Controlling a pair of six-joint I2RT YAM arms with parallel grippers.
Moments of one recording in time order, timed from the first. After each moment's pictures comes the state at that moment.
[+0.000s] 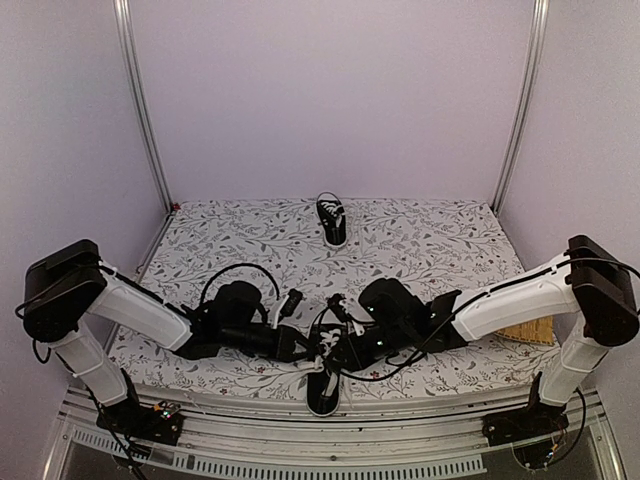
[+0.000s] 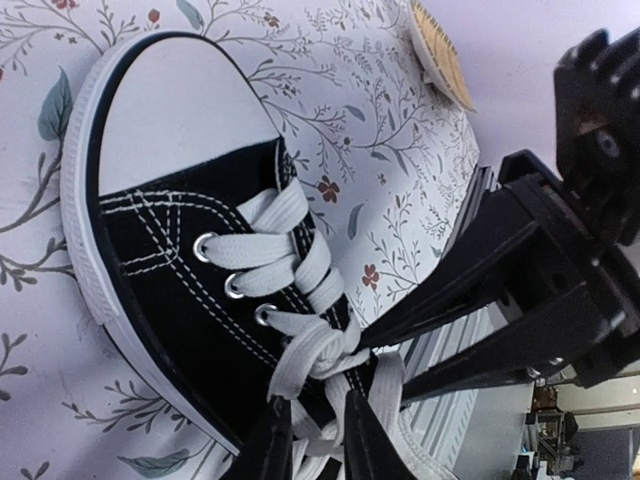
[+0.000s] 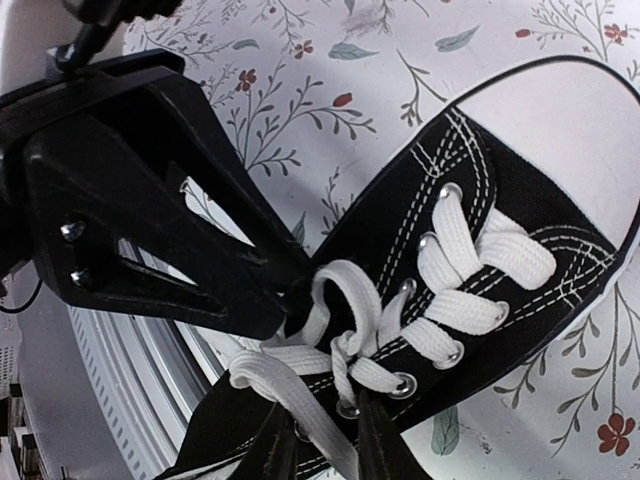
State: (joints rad) left arm -0.94 1.64 0.54 0.55 0.41 -0.77; right arm 1.11 1.69 0.86 0.03 -0.21 0.56
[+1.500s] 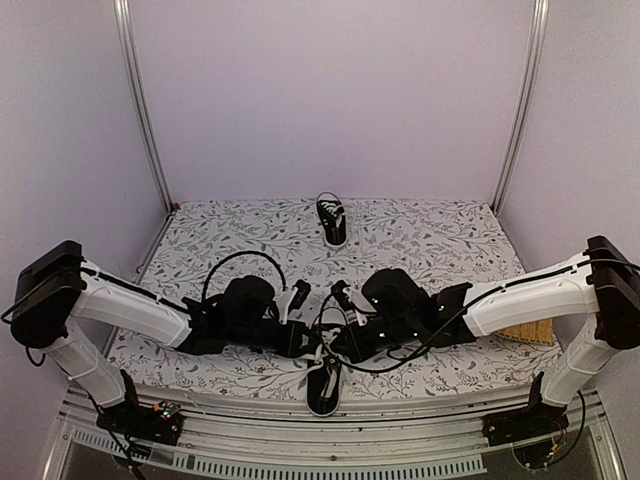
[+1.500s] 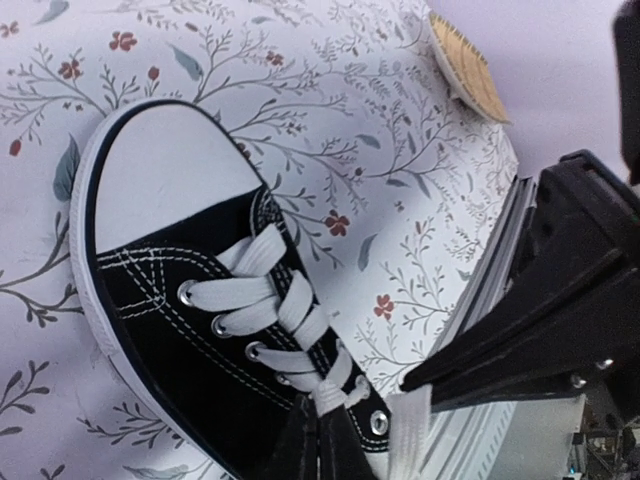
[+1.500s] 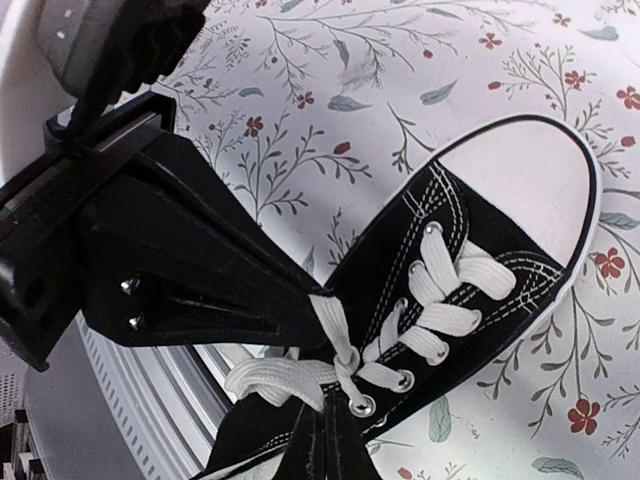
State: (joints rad) left arm -1.03 1.60 0.65 0.34 0.21 -0.70; right arm 1.13 1.61 0.89 -0.03 -0.12 0.59
